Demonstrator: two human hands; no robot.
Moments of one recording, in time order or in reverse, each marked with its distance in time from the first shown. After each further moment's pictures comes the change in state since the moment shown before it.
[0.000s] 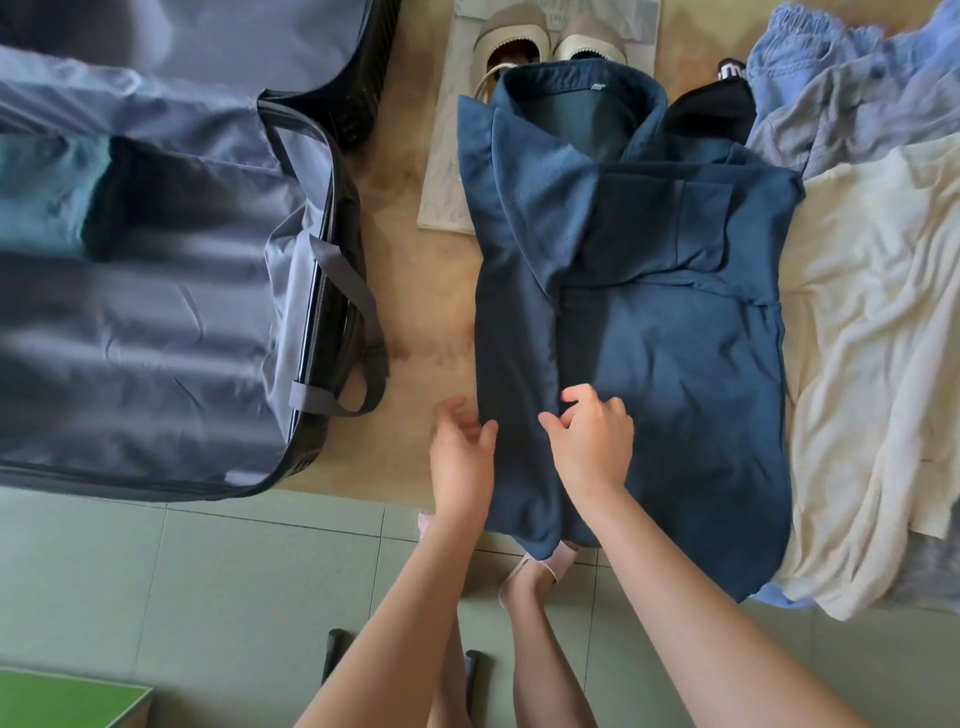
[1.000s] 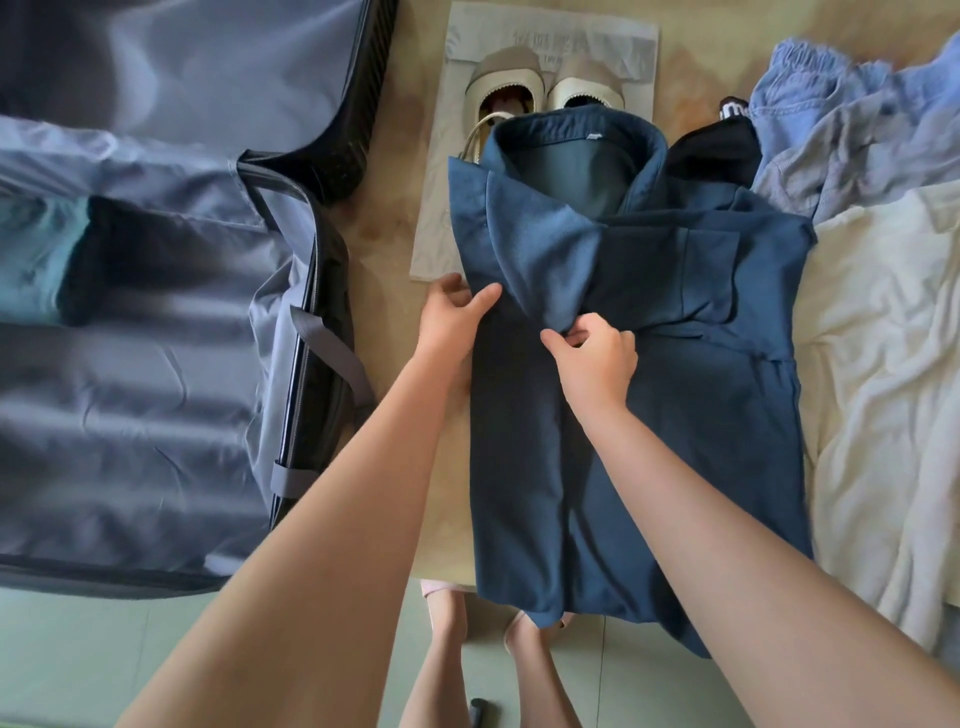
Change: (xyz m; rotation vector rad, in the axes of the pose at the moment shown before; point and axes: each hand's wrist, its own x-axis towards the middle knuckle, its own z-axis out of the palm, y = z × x) left_hand 0.146 0.126 0.005 -0.162 -0.136 0.076; right_hand 0.117 -0.056 -0.020 0.329 0.065 0.063
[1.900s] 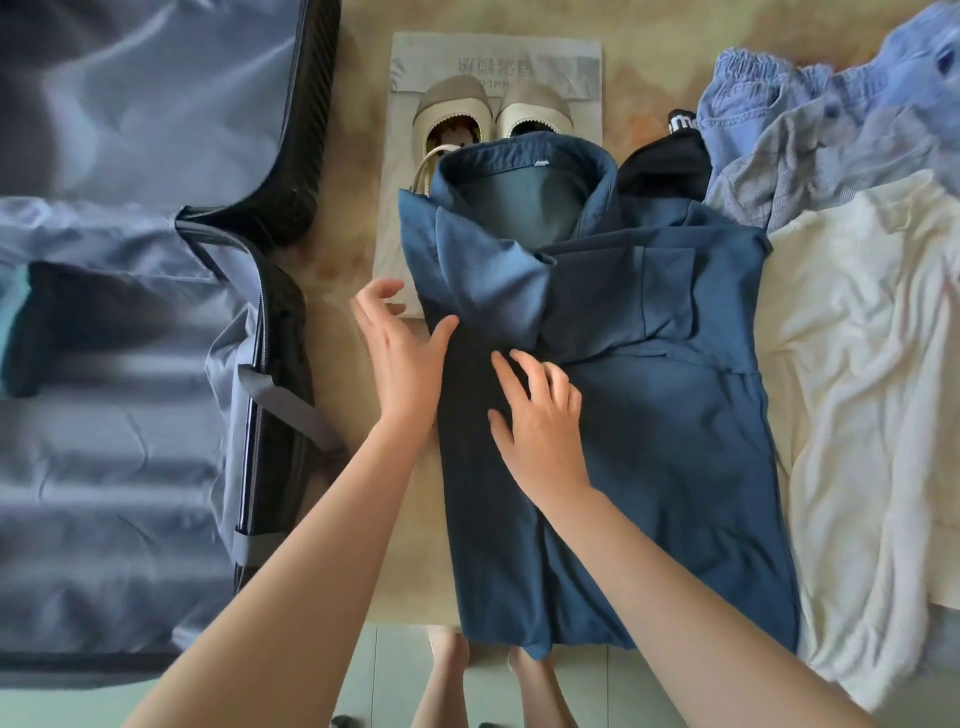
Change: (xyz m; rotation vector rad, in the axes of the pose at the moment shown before) left_hand -0.007 -0.001 0.003 0.281 0.291 0.497; right_hand -0.031 0.036 0.019 -0.428 0.003 -0.581
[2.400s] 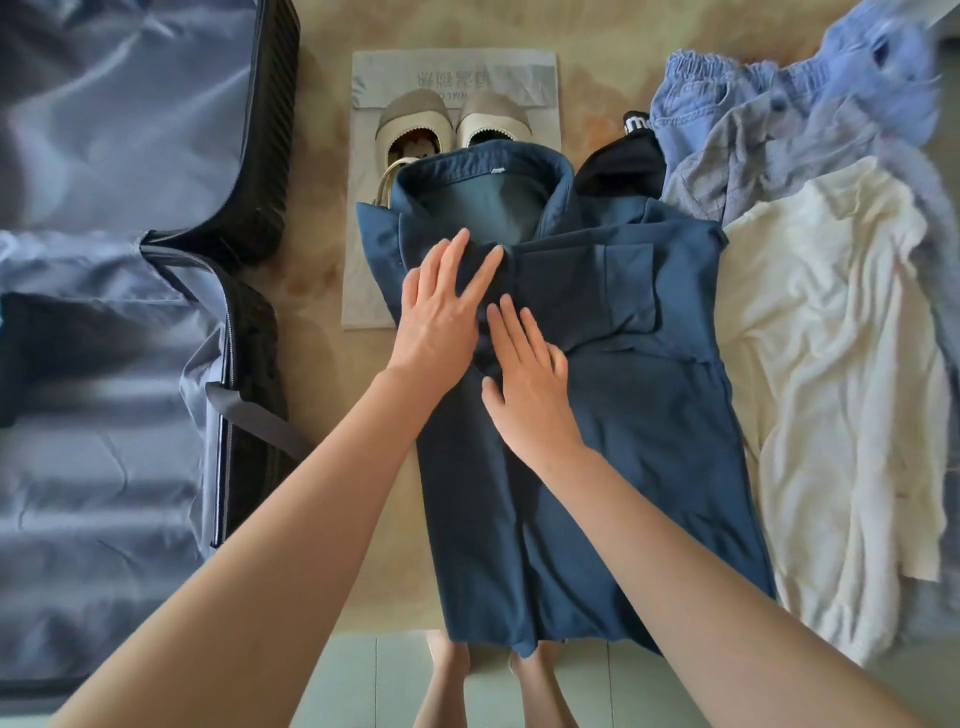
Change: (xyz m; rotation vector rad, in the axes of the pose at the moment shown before) left_hand 0.018 0.032 0.031 0.849 -0.372 0.692; right_hand 0.032 0.011 -0.028 0.061 -0.058 0.022
